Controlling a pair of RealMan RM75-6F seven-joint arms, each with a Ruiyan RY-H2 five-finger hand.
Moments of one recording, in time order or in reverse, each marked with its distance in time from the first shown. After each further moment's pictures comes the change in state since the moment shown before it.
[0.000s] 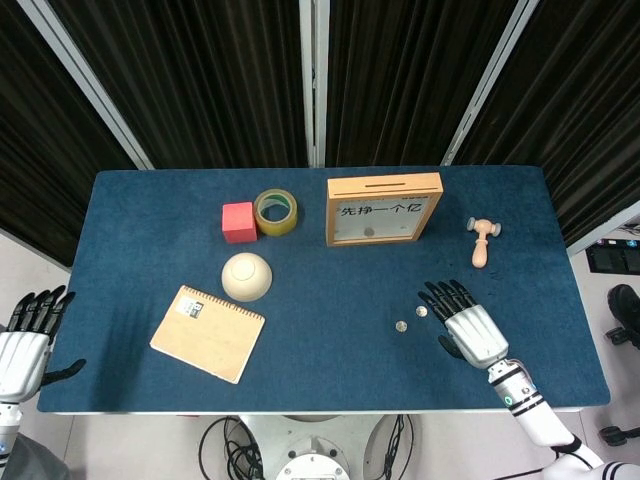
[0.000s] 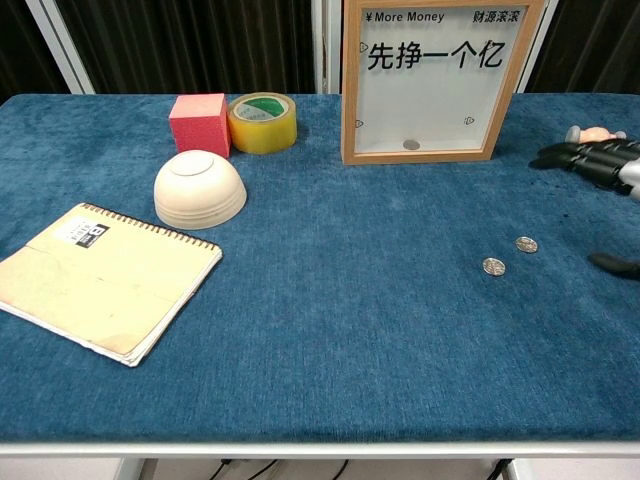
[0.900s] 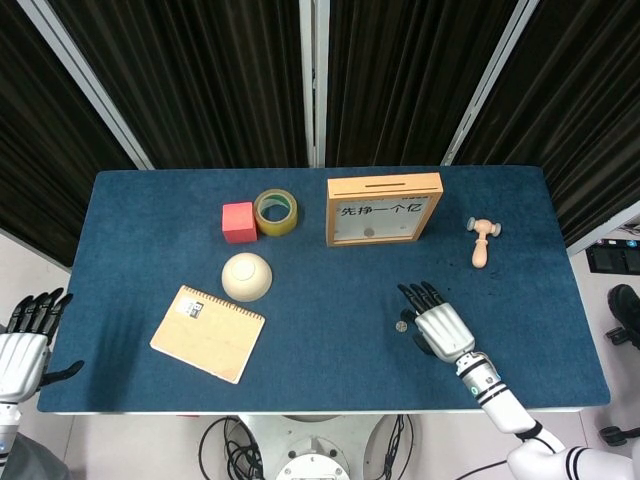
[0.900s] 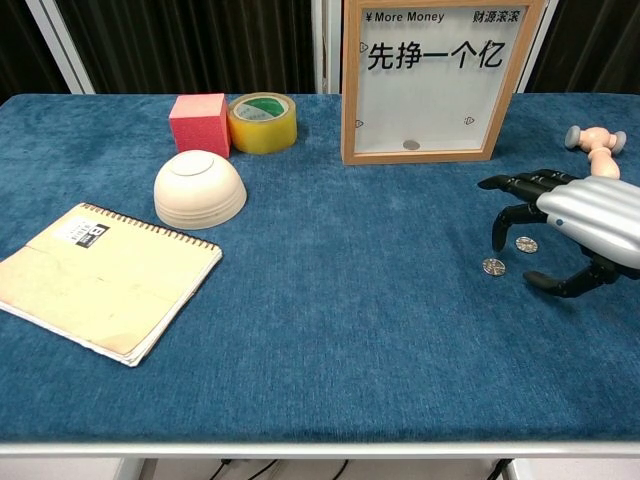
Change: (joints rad) left arm 0.001 -0.018 0.001 0.039 -0.016 -0.023 -0.032; right arm 0.031 -0.126 0.076 0.062 0.036 -0.151 -0.072
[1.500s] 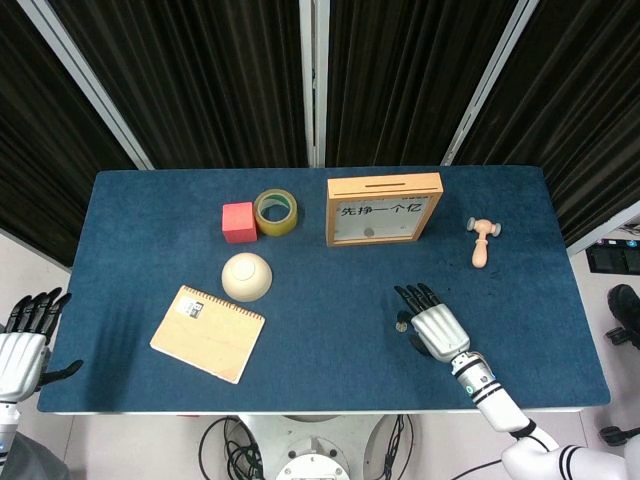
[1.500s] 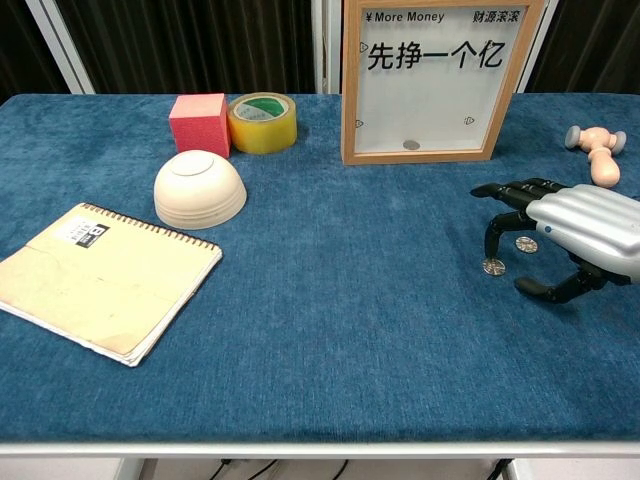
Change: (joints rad) left arm 0.000 -0.004 -0.002 0.012 -0.005 -0.004 -0.011; right arm -0.001 -0.032 0.015 0.028 0.003 -0.028 0.012
